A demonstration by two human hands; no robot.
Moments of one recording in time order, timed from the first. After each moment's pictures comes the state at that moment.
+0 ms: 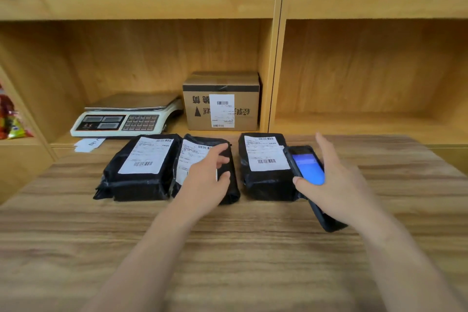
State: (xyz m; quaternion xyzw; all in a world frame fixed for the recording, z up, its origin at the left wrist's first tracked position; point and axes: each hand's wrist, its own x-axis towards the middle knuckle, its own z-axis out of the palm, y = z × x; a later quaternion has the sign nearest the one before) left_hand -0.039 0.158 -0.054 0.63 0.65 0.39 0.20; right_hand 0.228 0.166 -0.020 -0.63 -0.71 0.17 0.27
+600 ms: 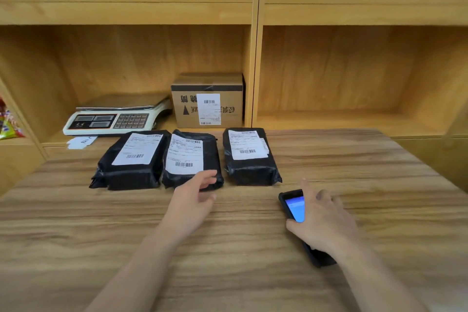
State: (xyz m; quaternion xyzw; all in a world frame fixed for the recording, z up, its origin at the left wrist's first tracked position) left_hand -0.026 0.097 -0.099 0.61 0.63 0.42 0.23; right_hand 0.257 0.104 -0.079 -0.71 -0.70 0.08 0.05
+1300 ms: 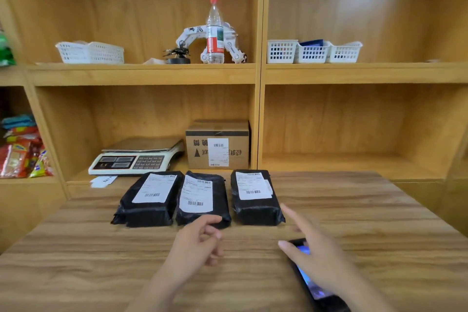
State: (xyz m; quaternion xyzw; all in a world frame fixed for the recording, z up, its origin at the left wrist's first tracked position) left_hand -0.020 0.053 -0.067 0.54 0.60 0.48 0.34; right_hand 0.260 0.061 -0.037 -0.50 -0.80 0.21 0.28
